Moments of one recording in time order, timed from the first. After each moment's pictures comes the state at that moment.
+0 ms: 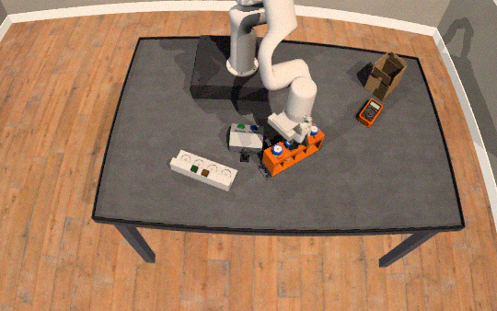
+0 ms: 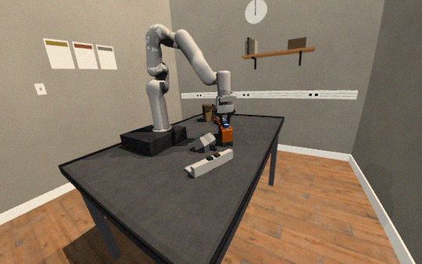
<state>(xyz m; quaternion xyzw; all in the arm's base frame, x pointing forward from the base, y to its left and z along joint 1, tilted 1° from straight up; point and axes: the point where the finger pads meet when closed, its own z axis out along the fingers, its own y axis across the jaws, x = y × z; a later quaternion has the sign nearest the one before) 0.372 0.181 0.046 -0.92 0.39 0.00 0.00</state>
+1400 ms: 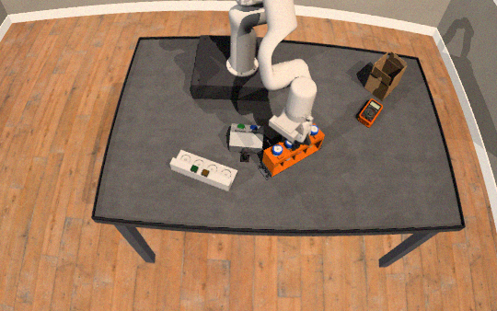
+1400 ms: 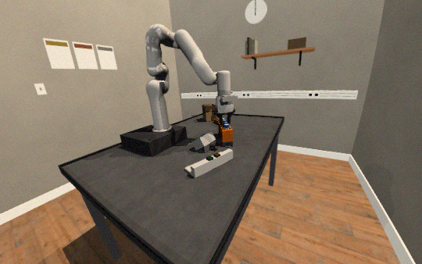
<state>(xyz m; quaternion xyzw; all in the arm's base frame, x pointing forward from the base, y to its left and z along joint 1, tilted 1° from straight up) 0.372 0.181 0.046 -0.95 0.33 0.00 0.00</state>
